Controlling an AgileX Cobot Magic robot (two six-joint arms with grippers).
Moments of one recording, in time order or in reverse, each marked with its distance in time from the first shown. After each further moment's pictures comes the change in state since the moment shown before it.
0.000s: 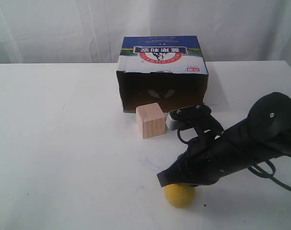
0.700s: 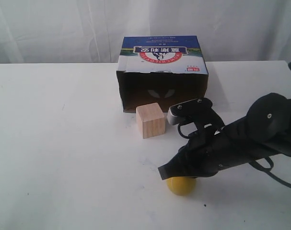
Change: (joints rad) left arm 0.000 0.000 0.000 0.000 0.000 0.000; right arm 0.000 0.010 -0.005 -0.018 -0.090 -0.020
